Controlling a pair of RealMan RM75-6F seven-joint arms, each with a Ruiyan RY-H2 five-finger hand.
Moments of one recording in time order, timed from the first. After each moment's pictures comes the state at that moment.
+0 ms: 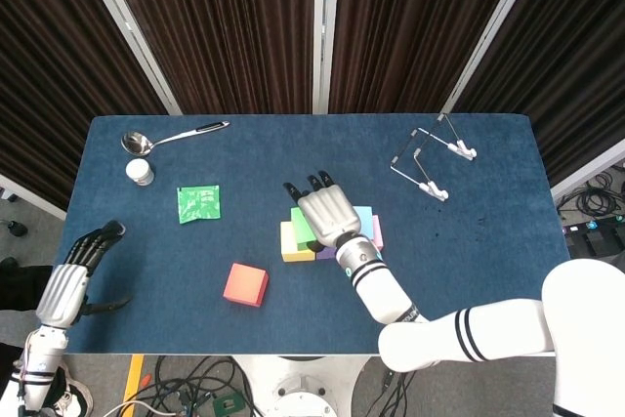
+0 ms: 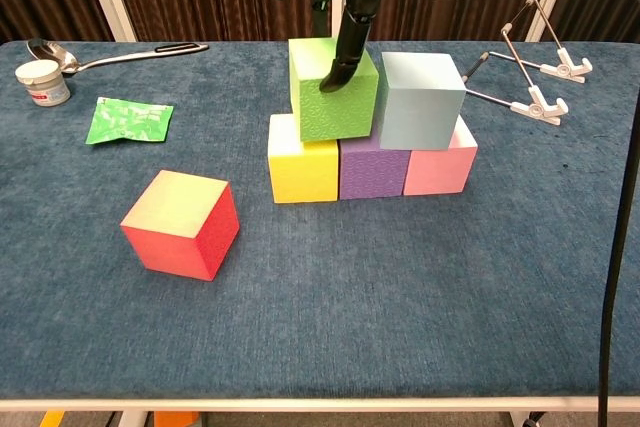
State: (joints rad) left arm -0.16 -1.38 0.02 -1.26 1.61 1.51 -0.45; right arm 1.39 -1.38 0.20 -1.94 -0.21 1.14 -0.81
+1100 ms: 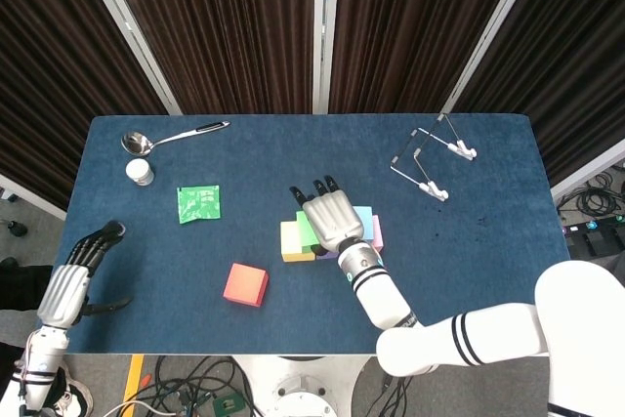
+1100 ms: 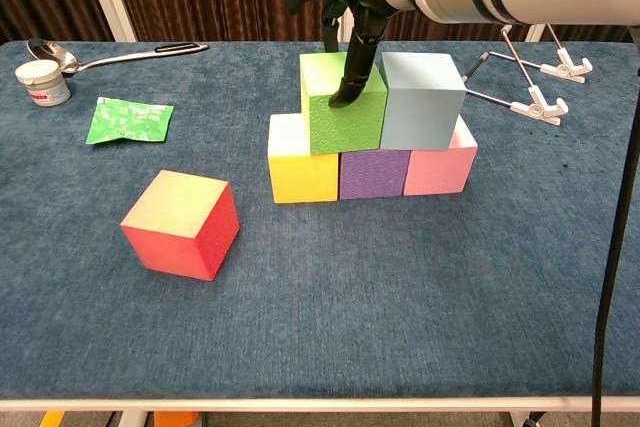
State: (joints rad) left arm -0.16 -1.39 0.02 -1.25 1.61 1.50 -0.46; right arm 1.35 -1.43 0.21 -1.93 -0.21 1.19 -0.86
